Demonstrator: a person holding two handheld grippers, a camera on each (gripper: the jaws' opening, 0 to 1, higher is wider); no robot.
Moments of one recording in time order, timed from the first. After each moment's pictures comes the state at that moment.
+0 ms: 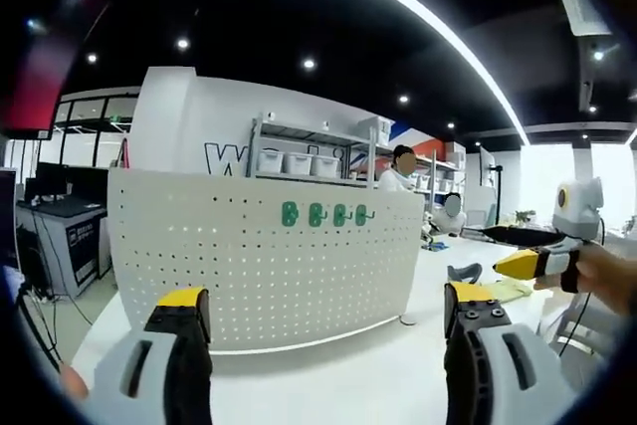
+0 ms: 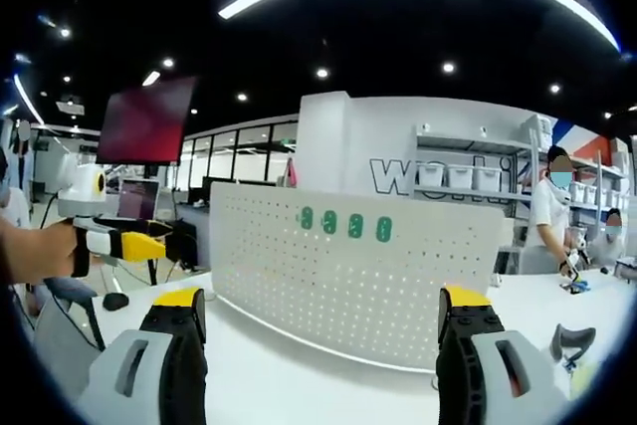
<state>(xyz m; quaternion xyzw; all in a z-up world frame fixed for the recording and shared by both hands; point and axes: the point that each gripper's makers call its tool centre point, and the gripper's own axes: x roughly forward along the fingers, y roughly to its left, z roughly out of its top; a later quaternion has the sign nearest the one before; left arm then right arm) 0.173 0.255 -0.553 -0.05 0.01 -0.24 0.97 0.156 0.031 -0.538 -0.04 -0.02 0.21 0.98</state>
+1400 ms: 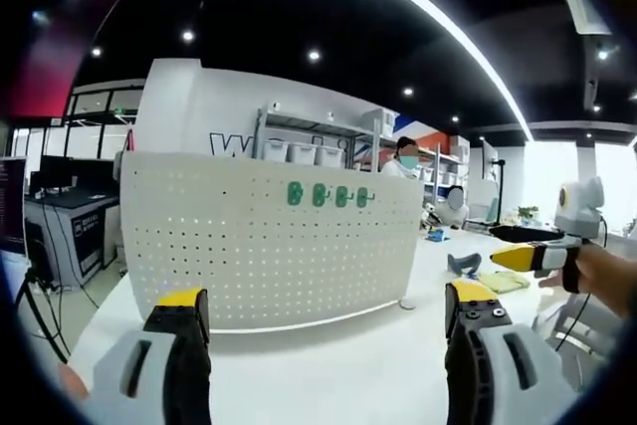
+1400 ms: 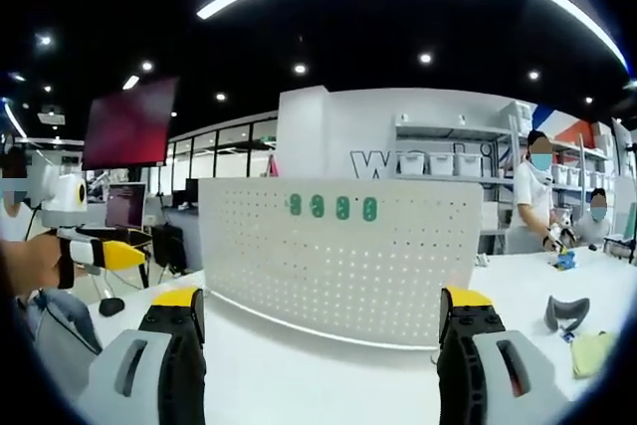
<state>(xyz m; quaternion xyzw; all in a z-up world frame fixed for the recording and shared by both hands) 0.157 0.262 -0.576 -0.05 0.03 -0.23 0.97 0.143 0.025 -0.561 -0.03 0.00 0.17 0.98</state>
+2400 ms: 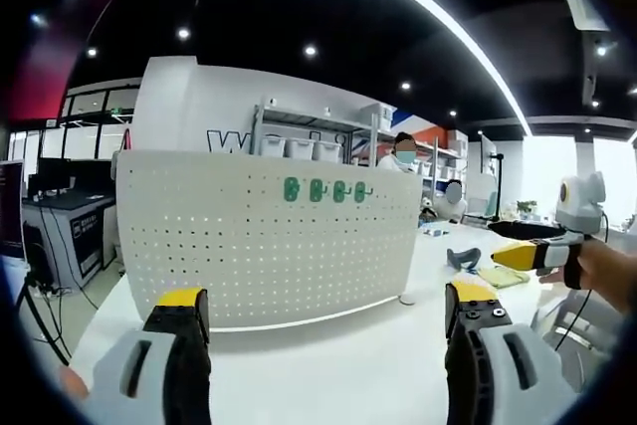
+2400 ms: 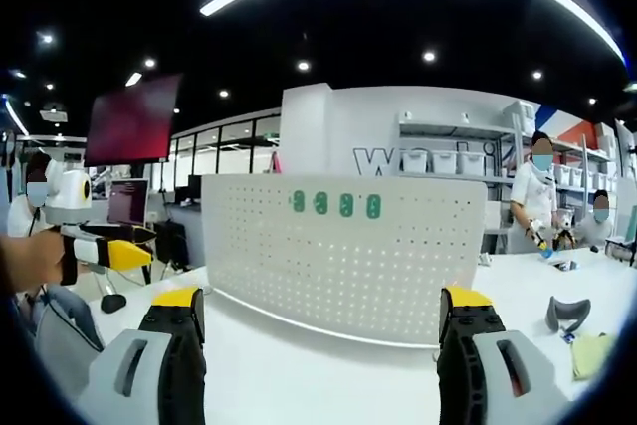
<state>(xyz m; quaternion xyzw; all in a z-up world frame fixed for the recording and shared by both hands) 0.159 0.257 -0.580 -0.04 0.04 -0.23 0.97 0.144 0.028 -0.564 -0.03 0.01 0.18 0.98</state>
